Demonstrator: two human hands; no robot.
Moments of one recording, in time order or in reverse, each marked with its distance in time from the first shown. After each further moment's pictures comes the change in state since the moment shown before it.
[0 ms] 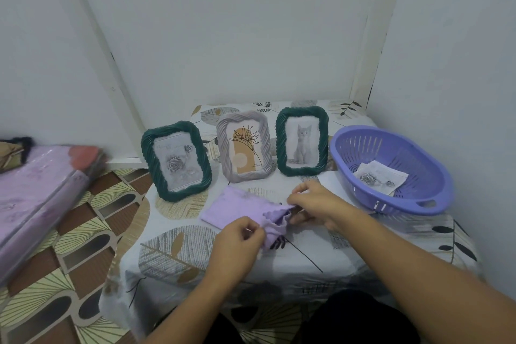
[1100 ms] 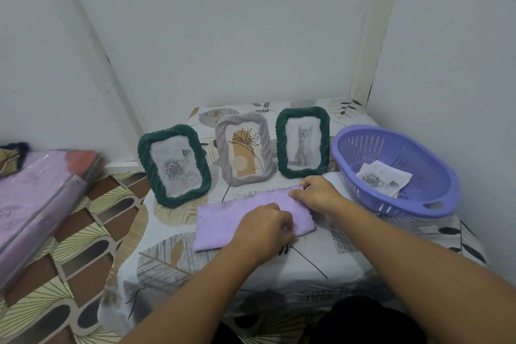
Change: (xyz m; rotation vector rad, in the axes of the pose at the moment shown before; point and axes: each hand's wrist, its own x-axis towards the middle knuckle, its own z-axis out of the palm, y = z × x) left_hand 0.060 0.020 0.028 0.623 -0.266 0.465; right_hand 0.052 0.008 -0.012 -0.323 0.256 -0.154
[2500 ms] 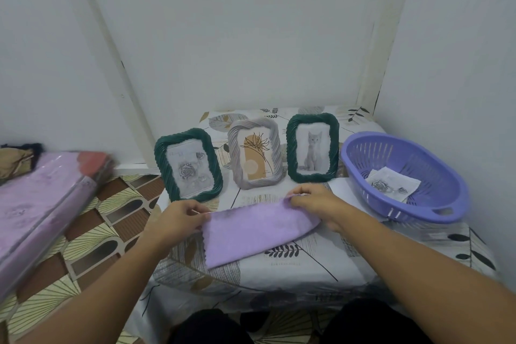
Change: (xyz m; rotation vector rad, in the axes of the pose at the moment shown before) left_hand -0.067 -0.137 -0.075 -0.606 0.180 -0.608; right_hand -0.025 -0.020 0.012 0.206 -0.187 -0.016
